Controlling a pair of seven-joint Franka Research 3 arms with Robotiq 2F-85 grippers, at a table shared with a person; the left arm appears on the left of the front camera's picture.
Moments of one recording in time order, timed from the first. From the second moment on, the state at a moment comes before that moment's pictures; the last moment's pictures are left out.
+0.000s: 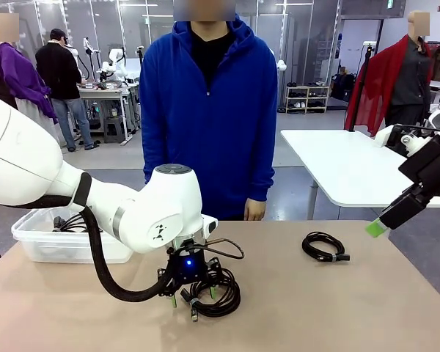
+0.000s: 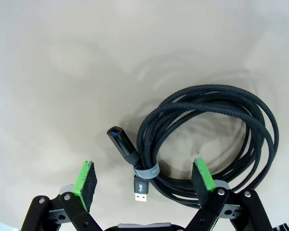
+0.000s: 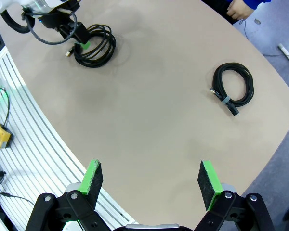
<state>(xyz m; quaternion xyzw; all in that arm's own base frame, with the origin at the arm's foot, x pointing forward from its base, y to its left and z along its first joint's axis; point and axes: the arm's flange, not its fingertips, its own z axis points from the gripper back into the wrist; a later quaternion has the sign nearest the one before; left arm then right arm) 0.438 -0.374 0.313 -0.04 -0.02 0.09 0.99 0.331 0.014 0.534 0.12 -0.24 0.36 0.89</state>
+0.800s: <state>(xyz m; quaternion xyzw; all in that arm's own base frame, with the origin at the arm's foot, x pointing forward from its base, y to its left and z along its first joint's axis) 0.442 -0.376 0.308 -0.04 -0.01 0.10 0.99 0.331 0.014 0.534 0.12 -0.24 0.36 0.89</state>
